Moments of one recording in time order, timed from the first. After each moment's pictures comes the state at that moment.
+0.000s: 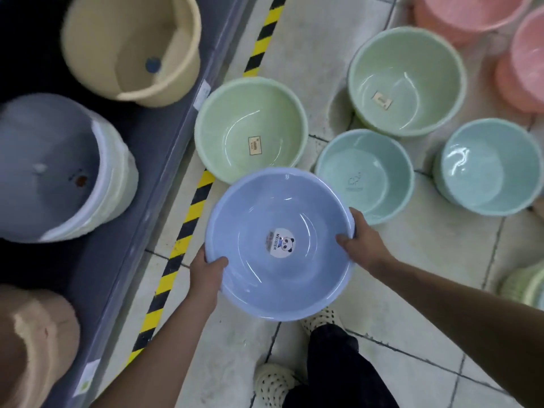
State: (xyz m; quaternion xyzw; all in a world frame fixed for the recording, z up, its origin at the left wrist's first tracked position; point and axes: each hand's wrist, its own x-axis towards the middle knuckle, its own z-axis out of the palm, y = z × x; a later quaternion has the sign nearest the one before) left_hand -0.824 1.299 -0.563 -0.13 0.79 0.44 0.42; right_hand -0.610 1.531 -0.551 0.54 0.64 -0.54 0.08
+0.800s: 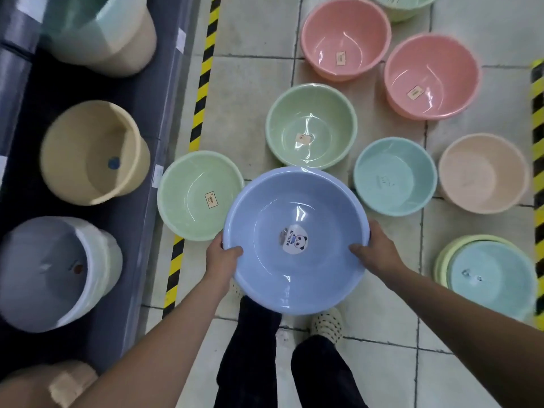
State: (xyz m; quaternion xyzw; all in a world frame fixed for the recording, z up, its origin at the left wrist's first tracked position) left_hand -0.746 1.539 -0.389 0.00 0.79 0.38 0.49; right_hand -0.468 1.675 -0.377 0.63 0.55 -0.54 0.00
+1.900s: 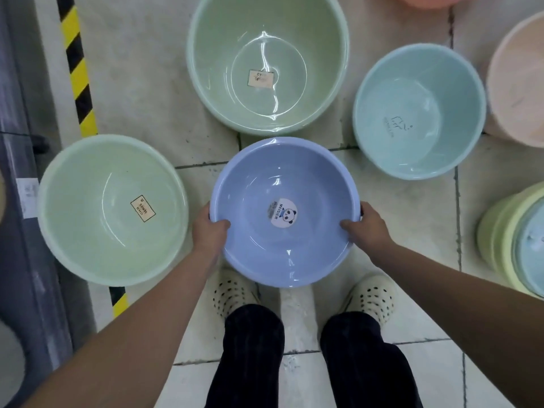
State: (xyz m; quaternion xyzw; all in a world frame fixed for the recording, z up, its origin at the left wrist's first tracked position) left_hand -0.774 1.661 -0.701 0.12 0.83 0.23 0.50; right_hand -0.476 1.725 -0.689 0.76 0.39 -0.51 0.03
